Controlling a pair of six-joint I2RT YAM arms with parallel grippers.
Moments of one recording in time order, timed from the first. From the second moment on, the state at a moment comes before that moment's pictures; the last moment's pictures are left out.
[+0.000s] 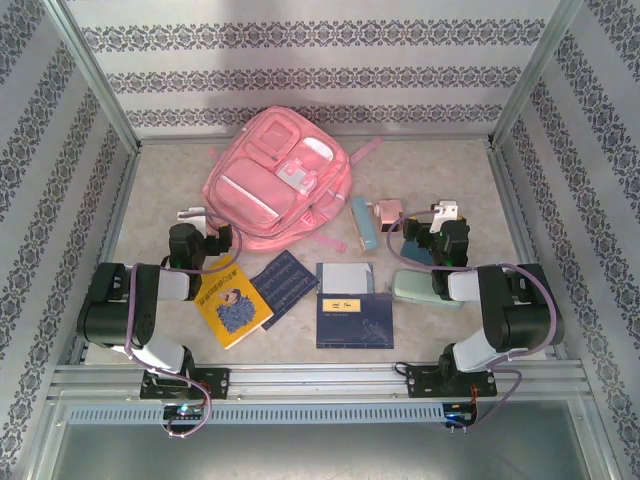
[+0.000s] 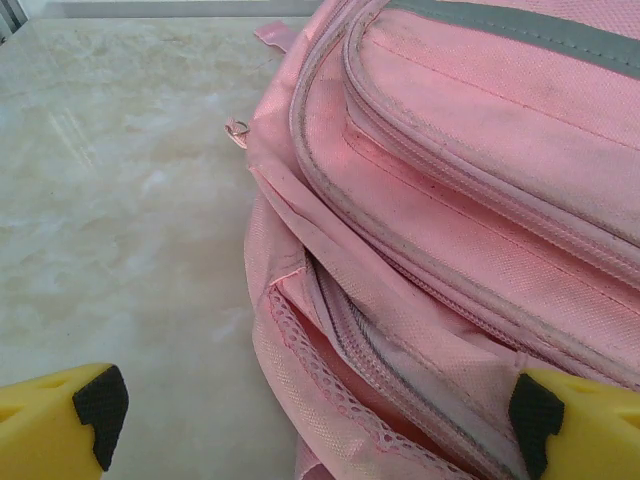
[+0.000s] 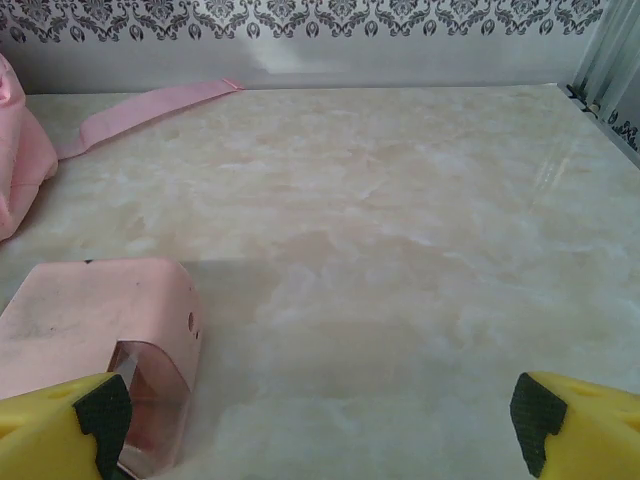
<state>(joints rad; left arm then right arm) 0.01 1.56 0.40 0.74 -0.05 -0.02 0.03 1.53 0.38 0.82 0.04 0.05</state>
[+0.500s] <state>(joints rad) 0.01 1.56 0.40 0.74 -0.05 -0.02 0.03 1.53 0.38 0.82 0.04 0.05</state>
